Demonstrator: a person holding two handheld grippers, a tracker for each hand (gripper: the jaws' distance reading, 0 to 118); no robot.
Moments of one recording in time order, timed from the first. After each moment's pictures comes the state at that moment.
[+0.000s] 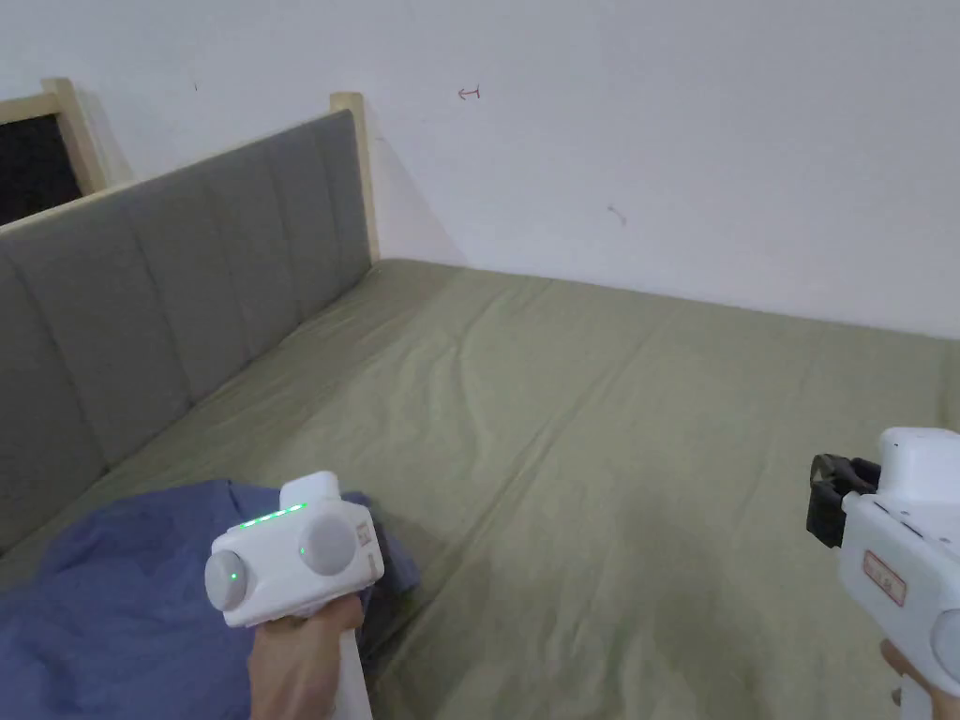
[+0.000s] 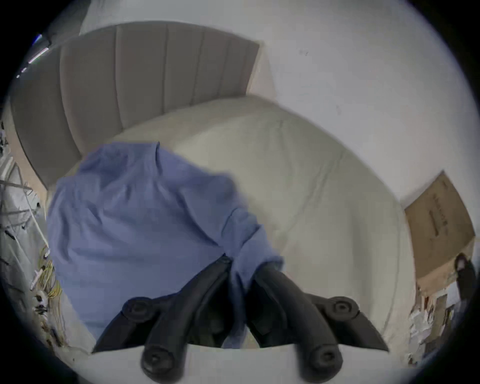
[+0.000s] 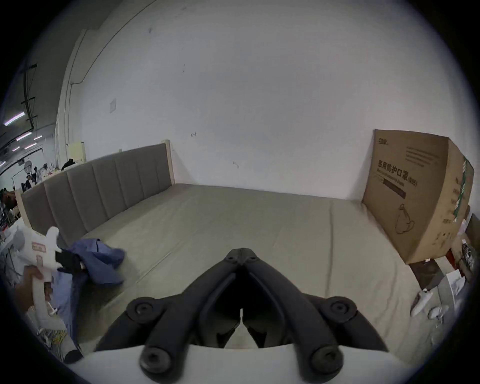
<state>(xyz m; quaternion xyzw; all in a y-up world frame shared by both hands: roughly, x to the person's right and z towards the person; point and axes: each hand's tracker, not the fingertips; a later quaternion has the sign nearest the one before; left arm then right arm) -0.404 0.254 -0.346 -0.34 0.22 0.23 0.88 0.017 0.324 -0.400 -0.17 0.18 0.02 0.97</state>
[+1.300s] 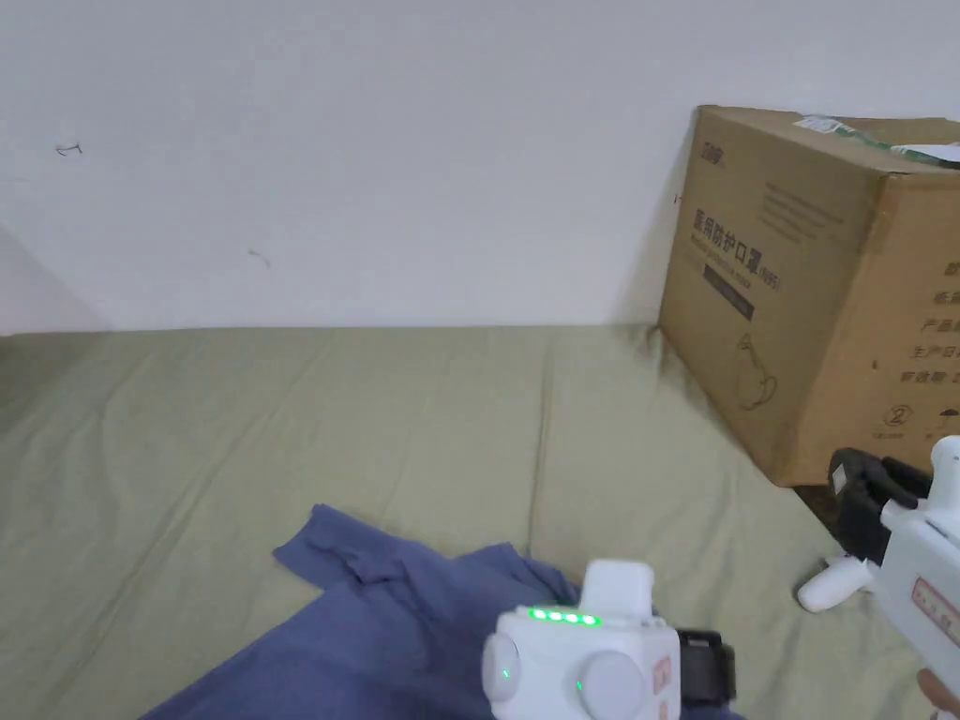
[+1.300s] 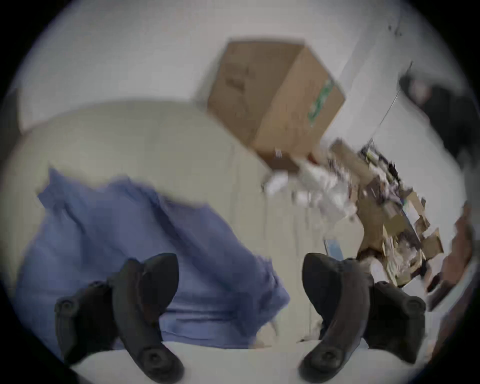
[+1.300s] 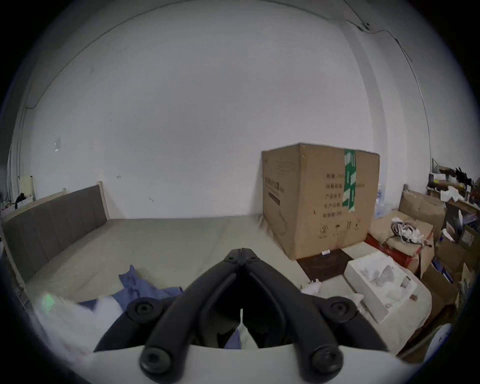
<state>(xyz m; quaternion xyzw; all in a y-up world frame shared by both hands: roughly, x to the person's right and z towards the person) 0.083 0.282 -0.319 -0.36 -0.29 0.08 0.88 0.292 0.377 -0.236 -0.08 -0.01 -0.02 1.00</state>
